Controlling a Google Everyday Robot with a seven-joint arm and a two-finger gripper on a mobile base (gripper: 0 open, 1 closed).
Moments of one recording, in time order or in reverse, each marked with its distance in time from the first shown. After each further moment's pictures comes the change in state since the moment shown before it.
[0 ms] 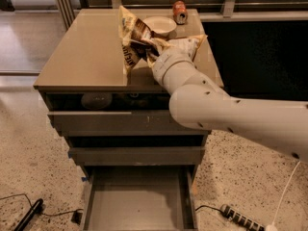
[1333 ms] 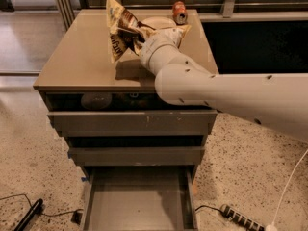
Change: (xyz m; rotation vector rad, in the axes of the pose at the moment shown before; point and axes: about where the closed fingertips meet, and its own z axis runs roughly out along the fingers) arm -0.022 0.004 0.059 -0.040 -0.034 0.037
